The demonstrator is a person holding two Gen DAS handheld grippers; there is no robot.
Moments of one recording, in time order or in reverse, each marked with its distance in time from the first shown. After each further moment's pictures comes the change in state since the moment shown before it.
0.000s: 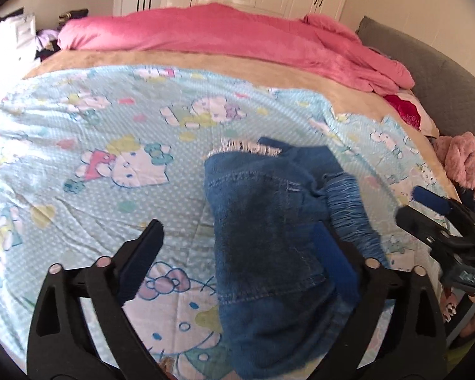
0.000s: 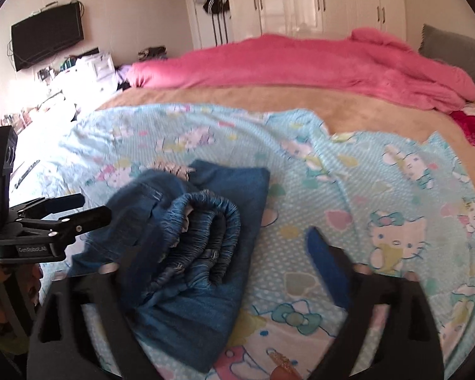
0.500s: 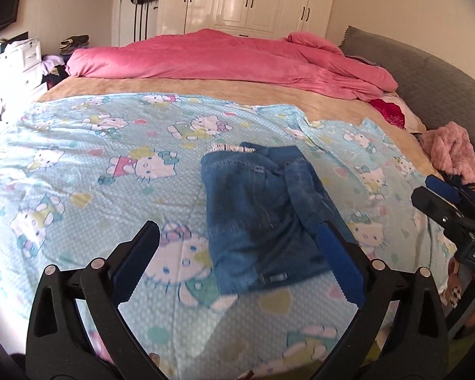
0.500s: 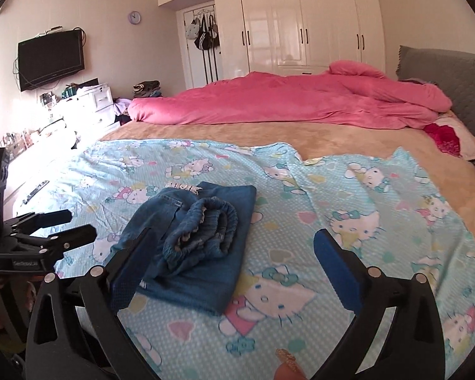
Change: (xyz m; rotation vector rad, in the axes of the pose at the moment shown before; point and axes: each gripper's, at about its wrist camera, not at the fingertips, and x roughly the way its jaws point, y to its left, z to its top) left arm -0.083 -0.025 -0.041 0.061 -0.082 0.012; right arm -0.093 0.012 -0.030 0.020 -0.152 -0.063
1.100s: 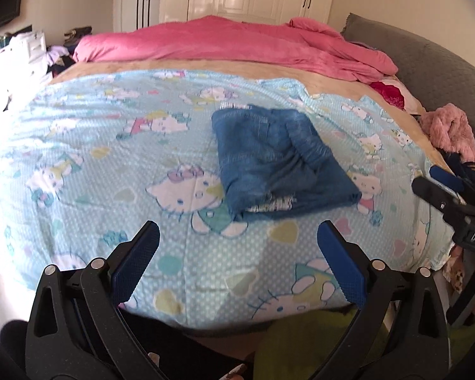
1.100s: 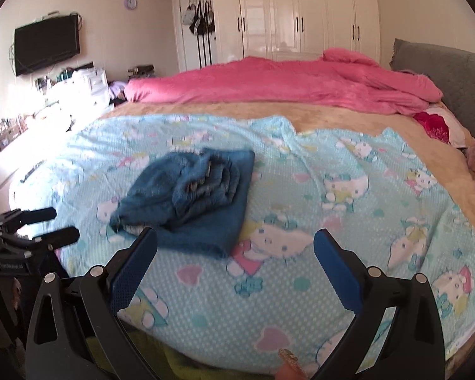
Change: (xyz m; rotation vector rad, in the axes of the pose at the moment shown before) left arm -0.026 0.008 -0.056 -0.005 0.062 0.017; right arm -0.023 0.019 -0.047 -0.013 0.087 -0.045
